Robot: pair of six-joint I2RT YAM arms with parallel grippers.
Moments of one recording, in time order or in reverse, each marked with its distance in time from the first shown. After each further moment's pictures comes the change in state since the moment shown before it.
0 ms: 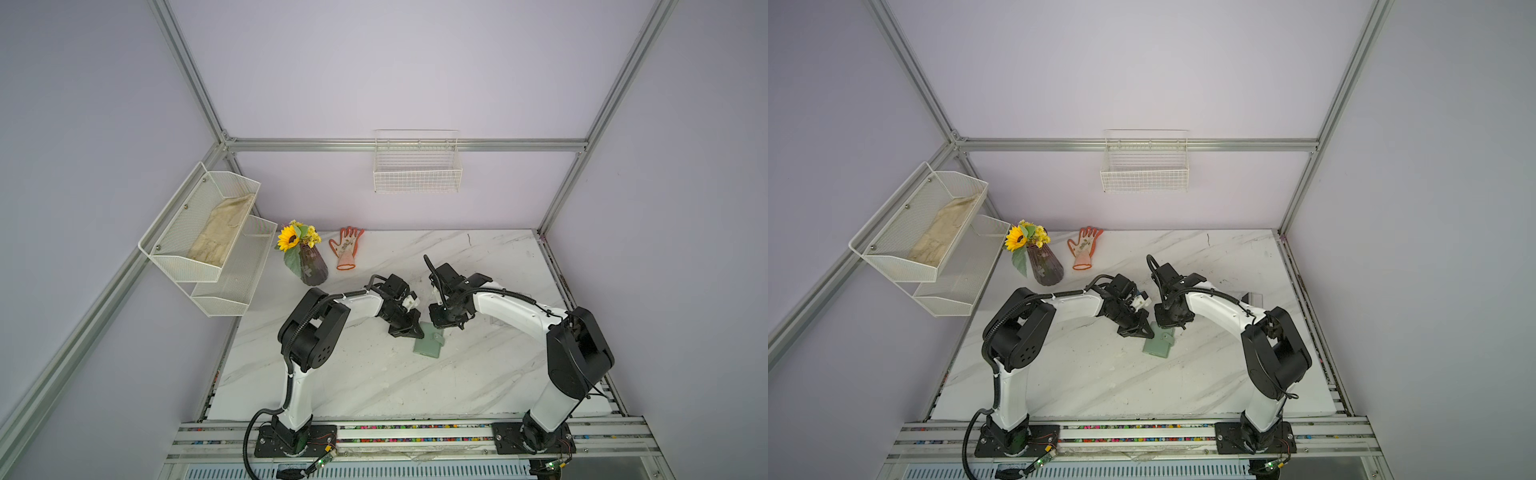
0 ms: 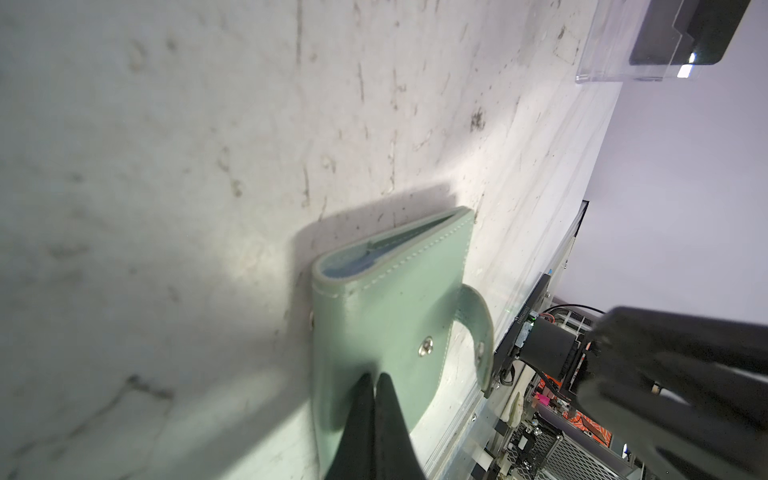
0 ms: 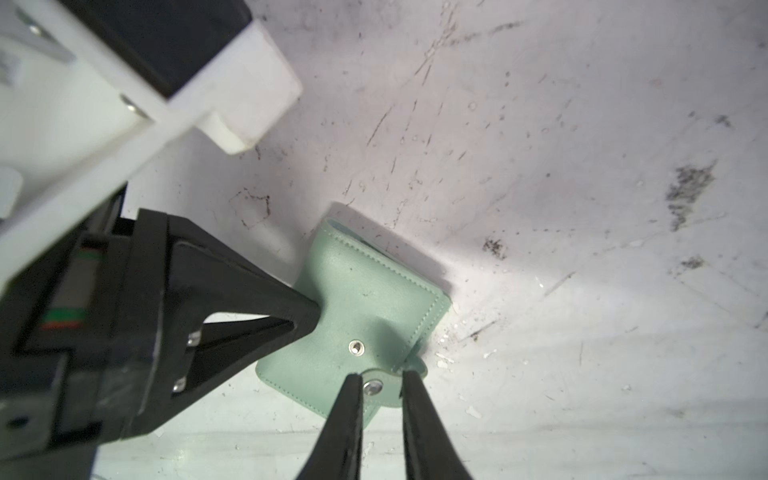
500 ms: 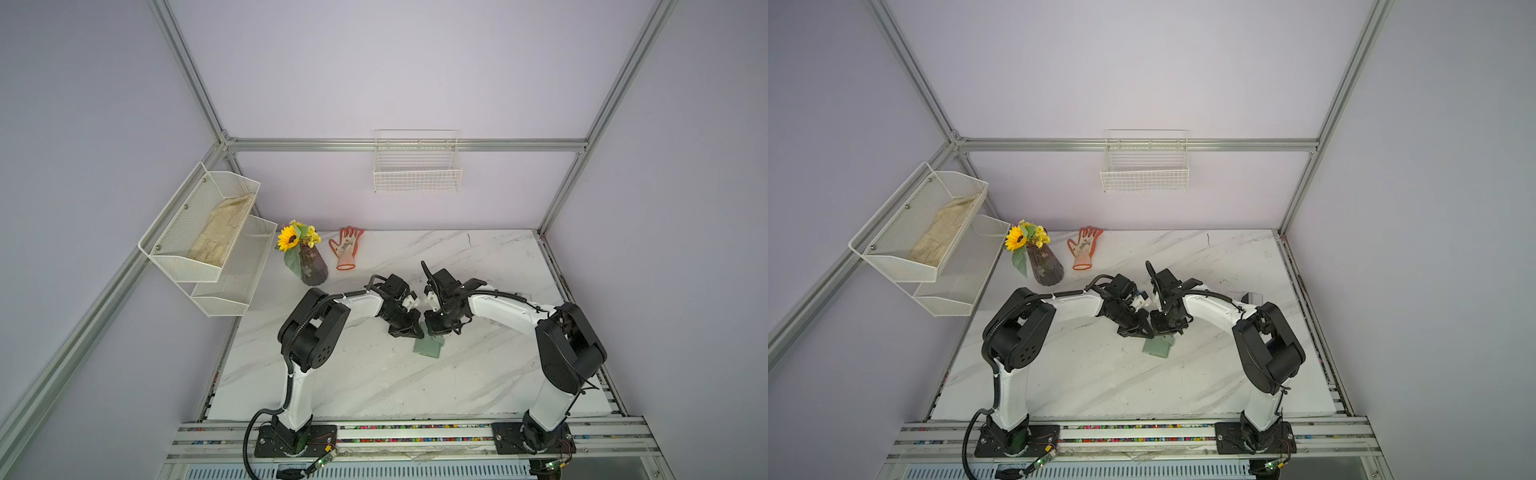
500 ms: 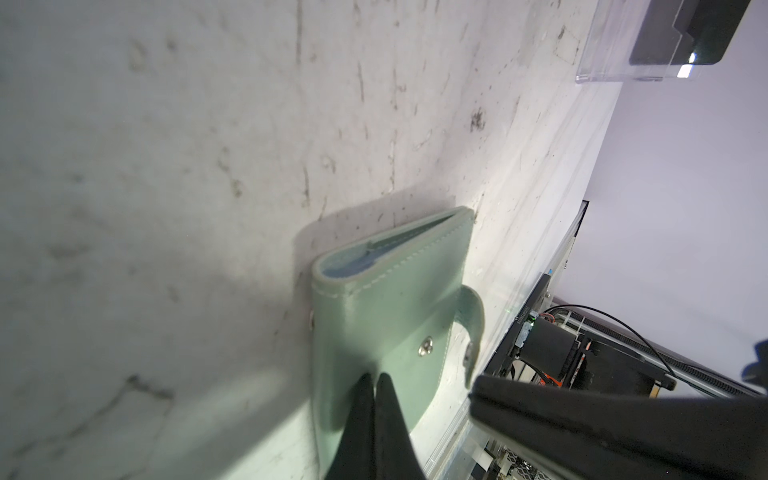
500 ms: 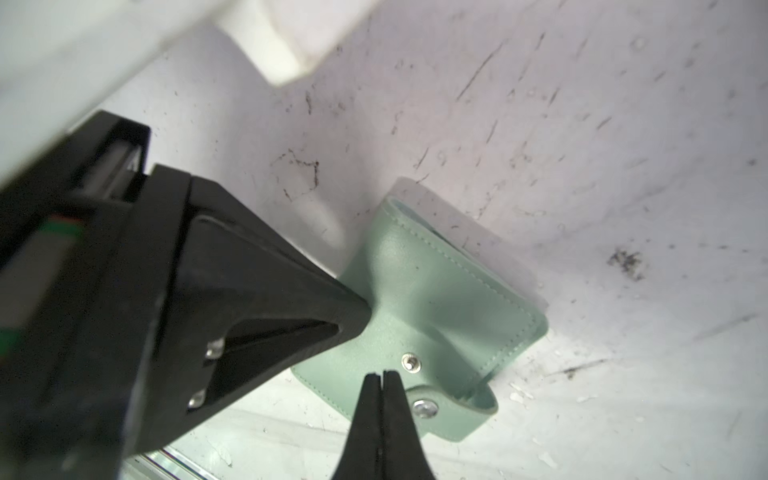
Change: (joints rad) left arm 0.000 0.000 0.000 0.000 0.000 0.000; right arm -0.010 0.046 -0.053 0.083 -0.177 -0.044
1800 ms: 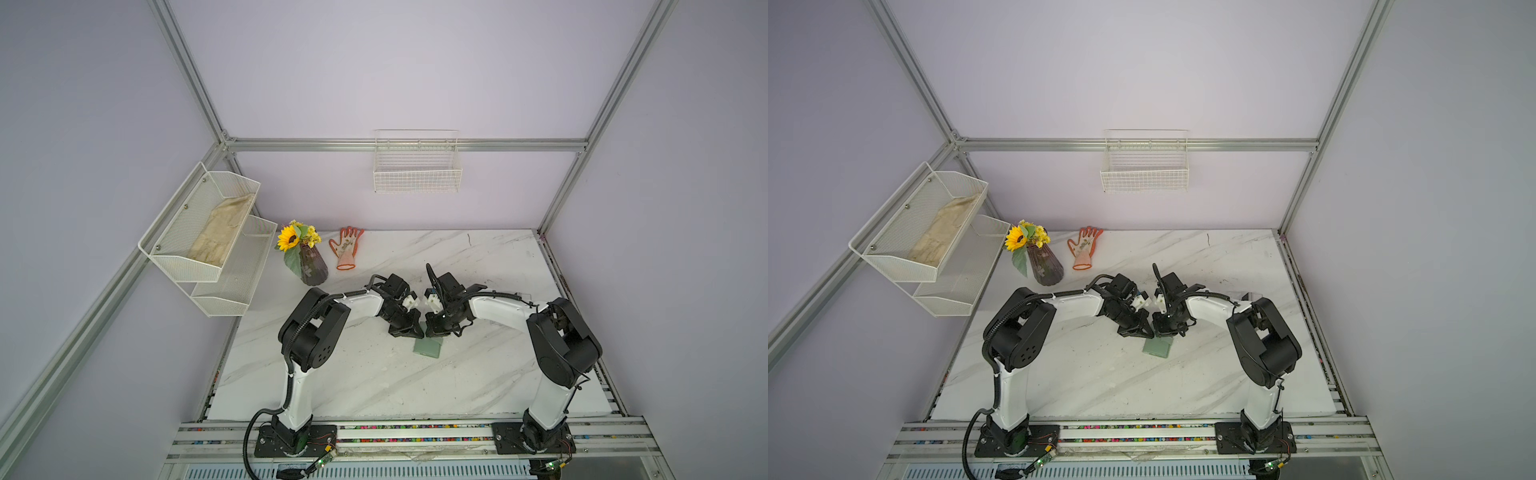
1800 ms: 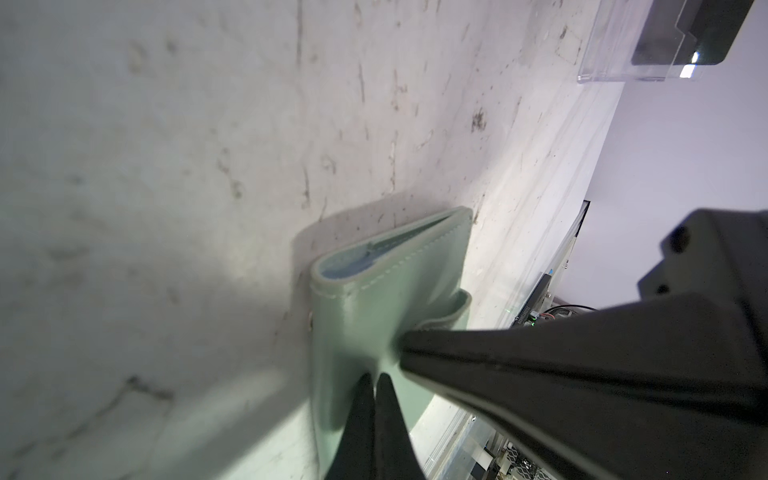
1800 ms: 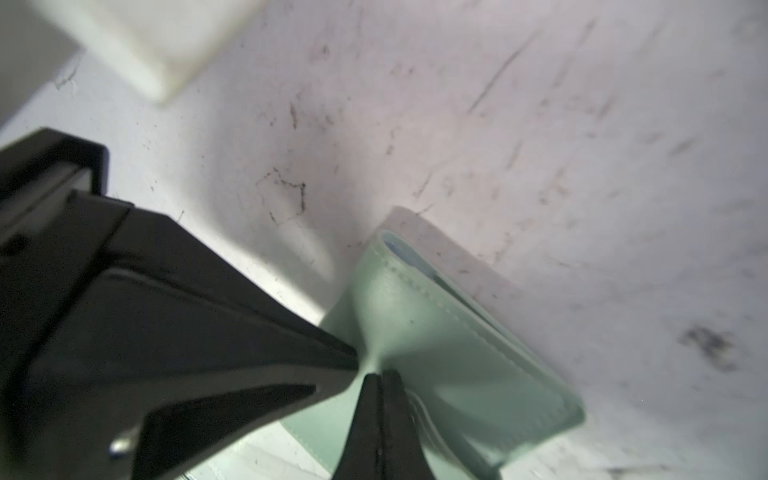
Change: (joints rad) left arm -0.001 0.004 0.006 -0.008 -0.002 0.000; right arm -0.032 0.054 -0.083 0.154 -0.110 -0.025
